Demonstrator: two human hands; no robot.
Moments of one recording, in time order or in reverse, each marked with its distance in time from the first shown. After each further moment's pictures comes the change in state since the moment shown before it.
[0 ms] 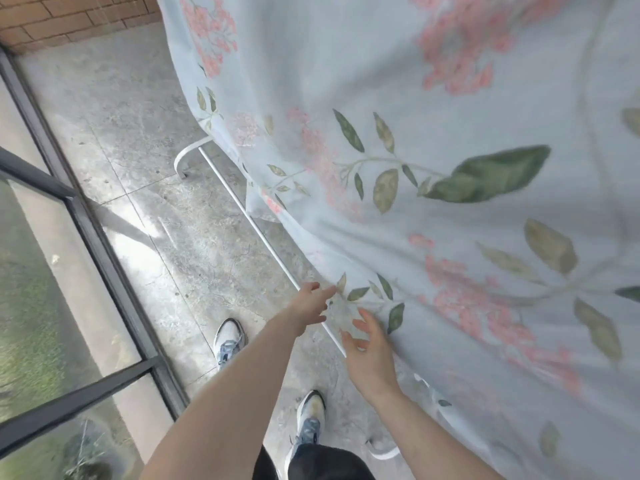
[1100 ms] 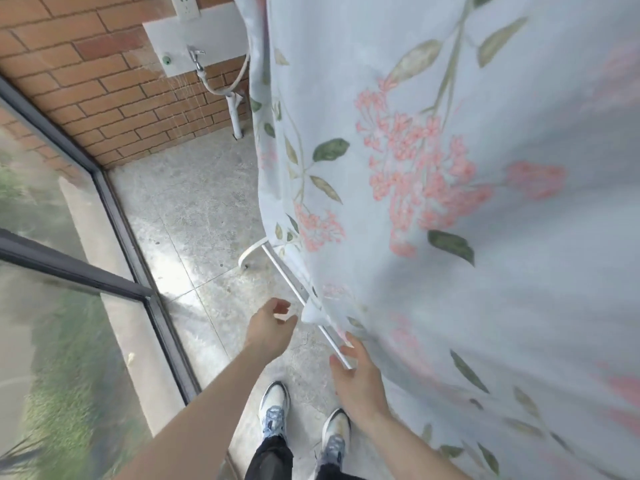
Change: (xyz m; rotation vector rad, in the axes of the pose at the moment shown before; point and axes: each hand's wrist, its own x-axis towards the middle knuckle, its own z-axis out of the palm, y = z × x) left_hand -0.032 0.218 -0.273 0.495 0.486 0.389; right_hand 0.071 -0.257 0.152 0.054 -0.098 -0.088
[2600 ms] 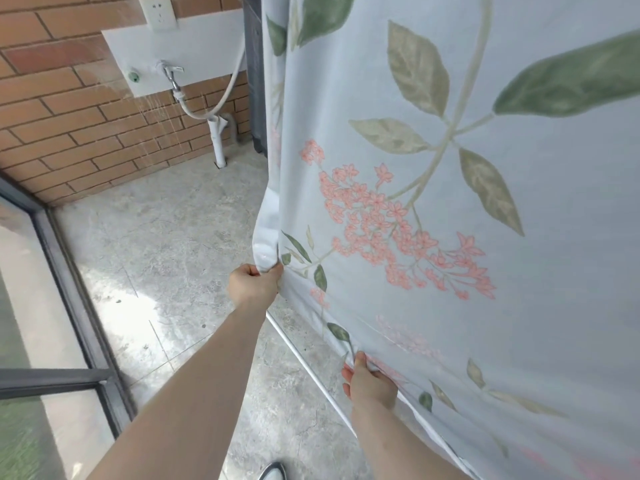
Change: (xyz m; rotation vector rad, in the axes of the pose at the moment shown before) left_hand 0.294 0.072 -0.065 -0.503 0.313 -0.140; right_hand 0.237 -0.082 0.104 0.640 0.524 0.489
